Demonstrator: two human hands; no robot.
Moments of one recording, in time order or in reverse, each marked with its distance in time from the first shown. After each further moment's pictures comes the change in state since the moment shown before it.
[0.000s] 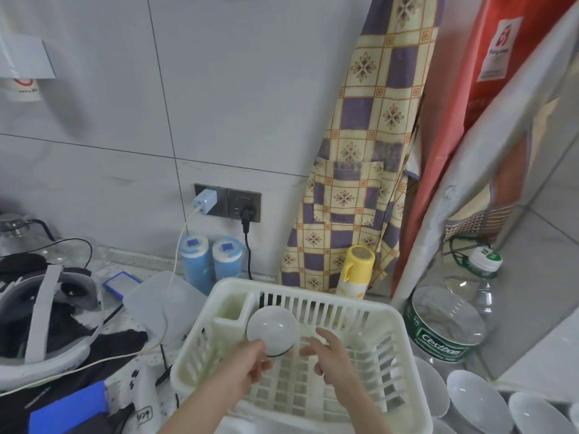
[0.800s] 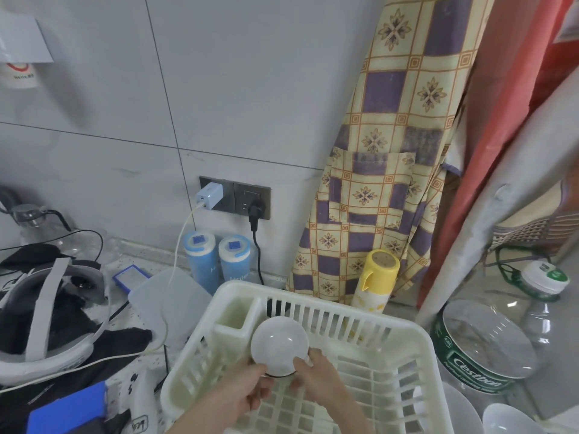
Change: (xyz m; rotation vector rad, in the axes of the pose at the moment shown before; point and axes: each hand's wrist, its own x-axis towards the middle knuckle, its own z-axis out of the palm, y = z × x) left_hand 0.042 -0.024 -0.003 0.139 0.004 -0.063; right_hand 0.041 0.012 0.026 -0.253 -0.227 -0.001
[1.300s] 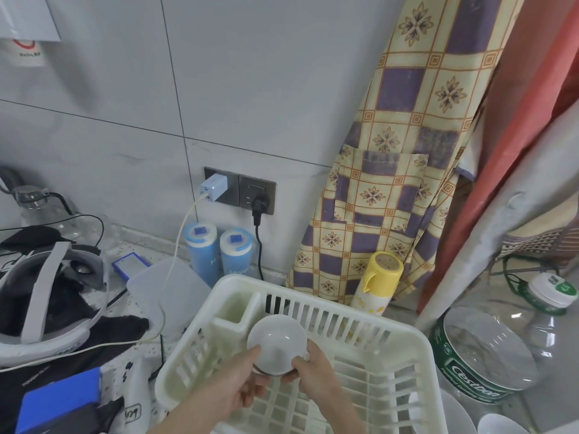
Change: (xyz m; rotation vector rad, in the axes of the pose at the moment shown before) left_hand -0.008 0.006 0.000 -0.096 0.047 -0.088; right_hand 0.000 -0.007 0.000 0.115 -0.020 -0.036
